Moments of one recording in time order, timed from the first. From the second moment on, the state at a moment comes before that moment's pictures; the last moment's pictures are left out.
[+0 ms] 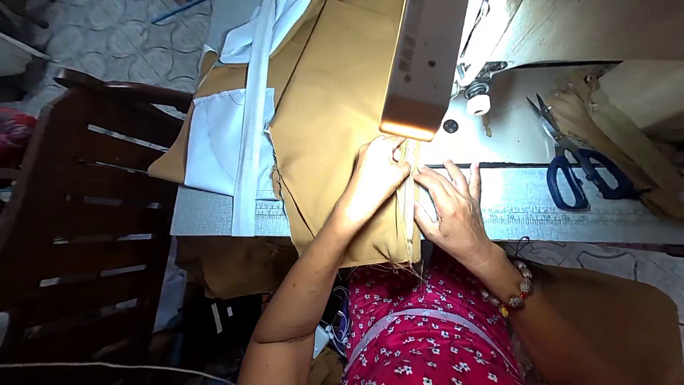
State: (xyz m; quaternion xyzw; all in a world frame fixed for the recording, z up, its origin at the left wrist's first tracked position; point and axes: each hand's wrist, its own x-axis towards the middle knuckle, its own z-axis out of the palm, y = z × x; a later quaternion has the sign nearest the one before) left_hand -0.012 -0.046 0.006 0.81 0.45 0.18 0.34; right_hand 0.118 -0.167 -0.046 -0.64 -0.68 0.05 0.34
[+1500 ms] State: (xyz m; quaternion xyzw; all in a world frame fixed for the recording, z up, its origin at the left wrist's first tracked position) left_hand 0.002 -0.015 -0.014 0.83 0.49 0.09 0.24; right_hand 0.159 -0.110 -0.019 -0.69 -0.70 0.03 0.20
